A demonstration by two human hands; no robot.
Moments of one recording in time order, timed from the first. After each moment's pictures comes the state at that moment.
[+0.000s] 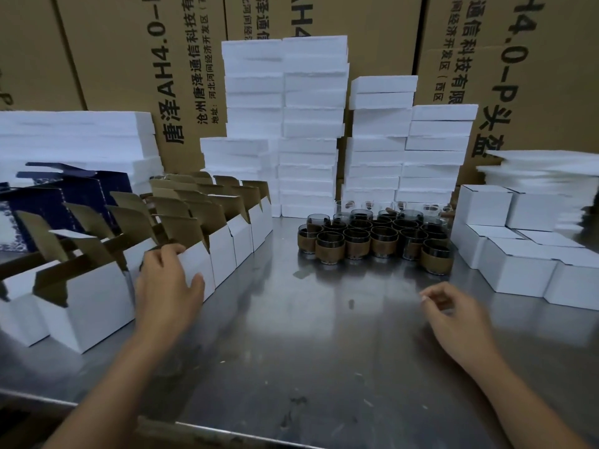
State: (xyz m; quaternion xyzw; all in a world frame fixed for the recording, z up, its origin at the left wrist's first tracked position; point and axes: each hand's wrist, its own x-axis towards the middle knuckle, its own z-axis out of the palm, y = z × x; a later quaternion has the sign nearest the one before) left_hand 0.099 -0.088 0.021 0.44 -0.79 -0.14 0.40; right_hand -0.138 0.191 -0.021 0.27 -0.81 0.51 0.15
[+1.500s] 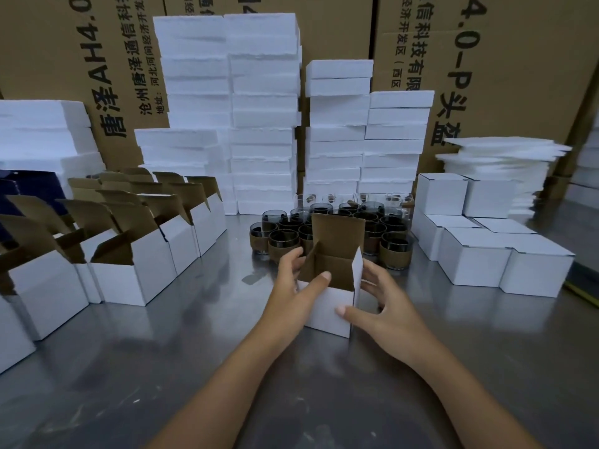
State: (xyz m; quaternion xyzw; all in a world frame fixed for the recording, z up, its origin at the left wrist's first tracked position) left_hand -0.064 0.034 -0.005 0.12 -0.75 -0.59 0.26; right_hand -0.145 0.179 -0.017 0.36 -0.72 0.59 -0.08
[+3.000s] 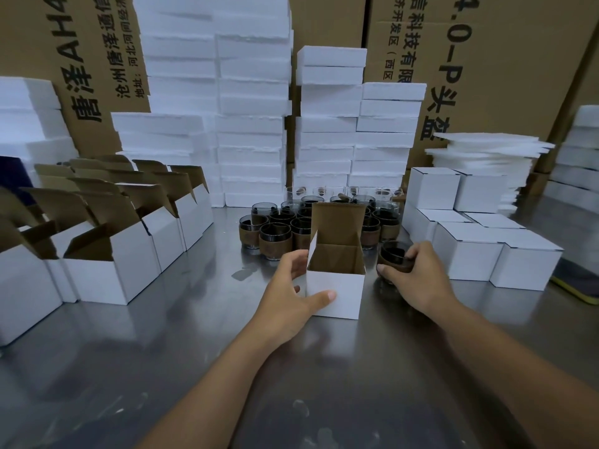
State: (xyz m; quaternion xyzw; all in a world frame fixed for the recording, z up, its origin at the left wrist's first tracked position) left_hand -0.072 0.019 -0.019 0.09 -0.79 -0.56 0.24; right_hand -0.216 0.188 -0.002 0.19 -0.88 0.42 0.12
